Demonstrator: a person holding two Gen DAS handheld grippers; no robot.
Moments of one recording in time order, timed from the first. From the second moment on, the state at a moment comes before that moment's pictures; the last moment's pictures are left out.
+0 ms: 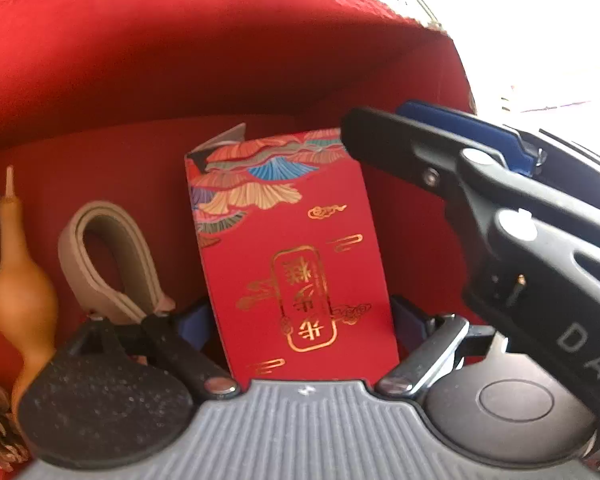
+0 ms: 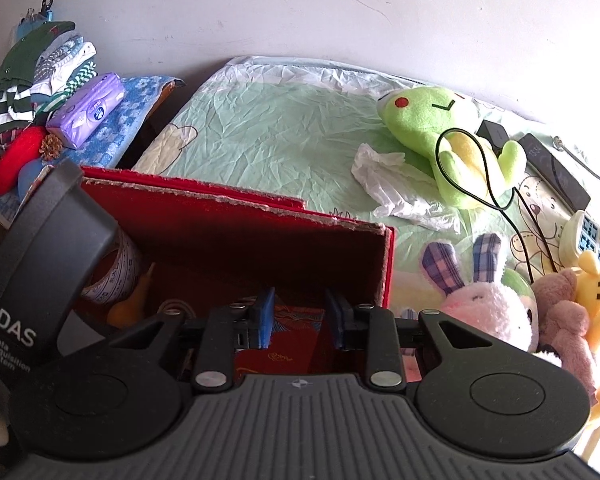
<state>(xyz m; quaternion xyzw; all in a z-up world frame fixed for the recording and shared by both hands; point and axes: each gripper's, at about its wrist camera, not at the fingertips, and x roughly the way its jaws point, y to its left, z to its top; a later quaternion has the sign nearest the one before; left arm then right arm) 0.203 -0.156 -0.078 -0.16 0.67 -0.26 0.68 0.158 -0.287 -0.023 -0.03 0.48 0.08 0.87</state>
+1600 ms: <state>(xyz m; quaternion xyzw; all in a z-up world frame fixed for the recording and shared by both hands) 0.126 -0.144 -0.003 -0.06 0.58 -0.16 0.80 0.151 -0.285 -0.037 0.00 0.40 0.10 0.91</state>
